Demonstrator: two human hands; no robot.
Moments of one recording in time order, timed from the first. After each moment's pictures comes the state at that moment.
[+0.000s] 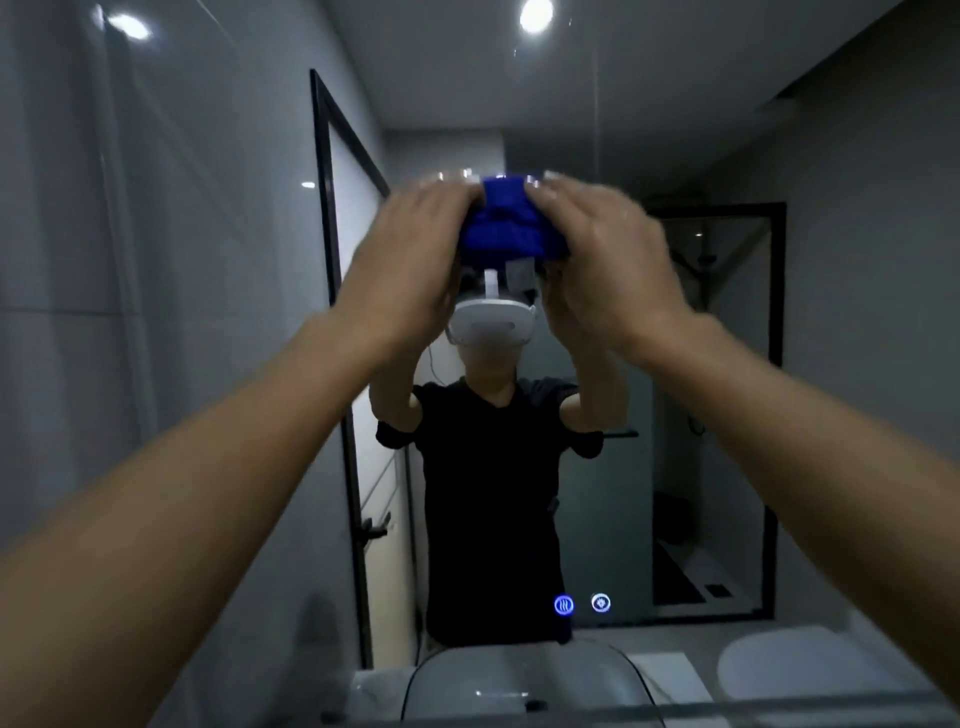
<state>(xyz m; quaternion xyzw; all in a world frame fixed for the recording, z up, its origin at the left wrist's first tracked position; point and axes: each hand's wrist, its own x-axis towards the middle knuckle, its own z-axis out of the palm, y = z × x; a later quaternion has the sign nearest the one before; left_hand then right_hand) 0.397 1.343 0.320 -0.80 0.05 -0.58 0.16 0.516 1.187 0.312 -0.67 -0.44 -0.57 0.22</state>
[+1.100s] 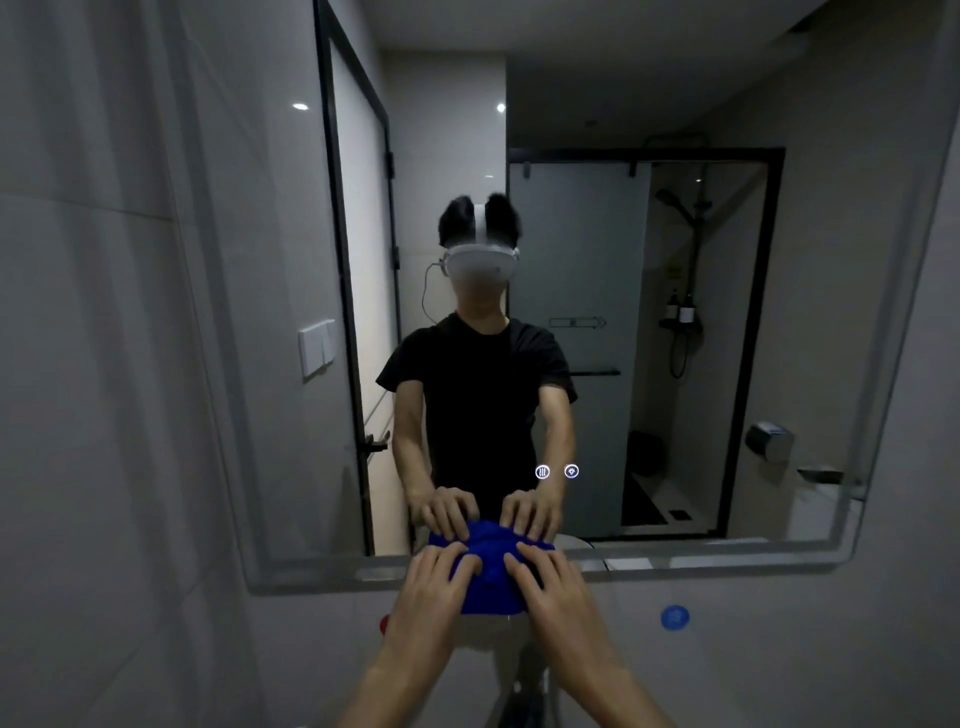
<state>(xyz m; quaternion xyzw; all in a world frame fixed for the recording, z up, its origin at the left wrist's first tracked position) 0.339 1.313 -0.073 -0.96 -0.08 -0.28 0.00 0.448 1.163 -0.081 -0.82 -0.49 -0.24 0.16</state>
